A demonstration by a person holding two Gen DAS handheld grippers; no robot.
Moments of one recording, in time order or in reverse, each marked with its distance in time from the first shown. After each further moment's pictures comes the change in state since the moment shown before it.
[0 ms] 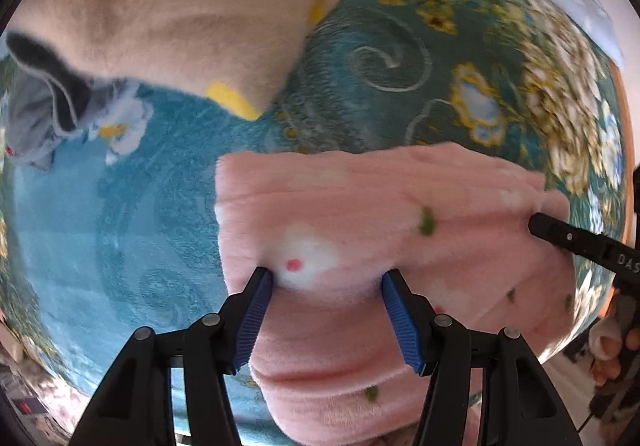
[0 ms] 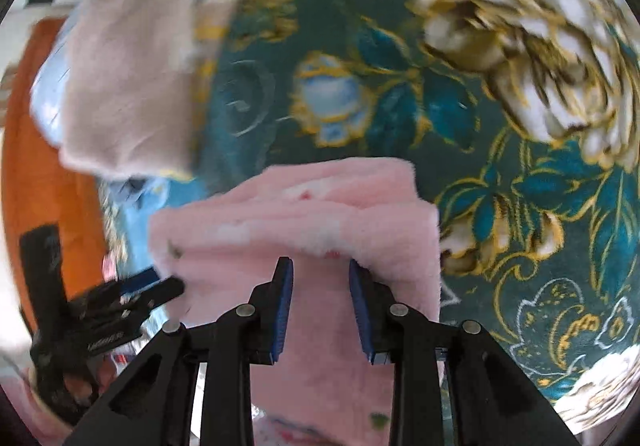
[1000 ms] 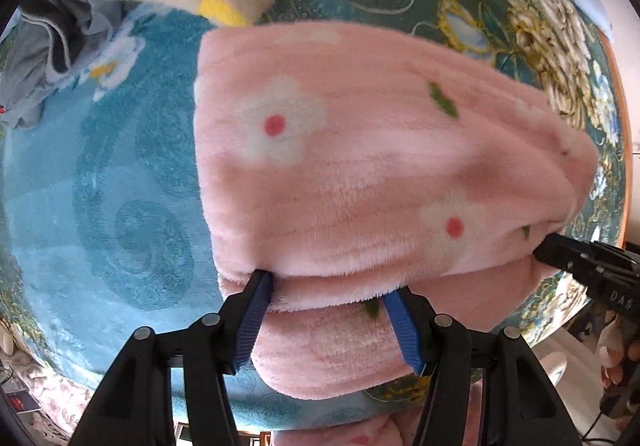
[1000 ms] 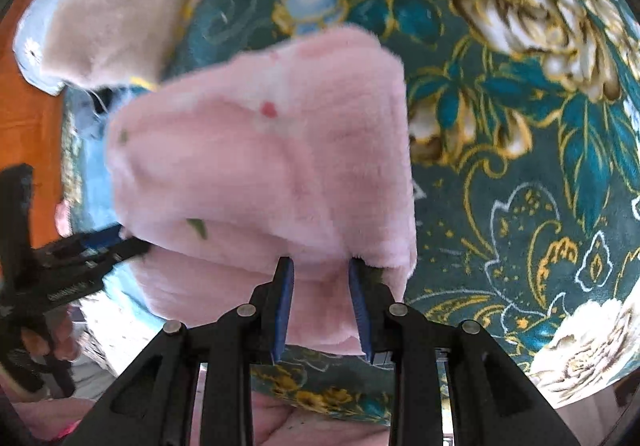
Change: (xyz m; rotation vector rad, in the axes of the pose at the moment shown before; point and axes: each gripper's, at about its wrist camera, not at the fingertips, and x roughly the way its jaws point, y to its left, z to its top) left arm 0.021 -0.010 -0.070 0.060 0.024 0.006; right arm 0.009 -0.005 -0.085 -0.141 0.089 -0.187
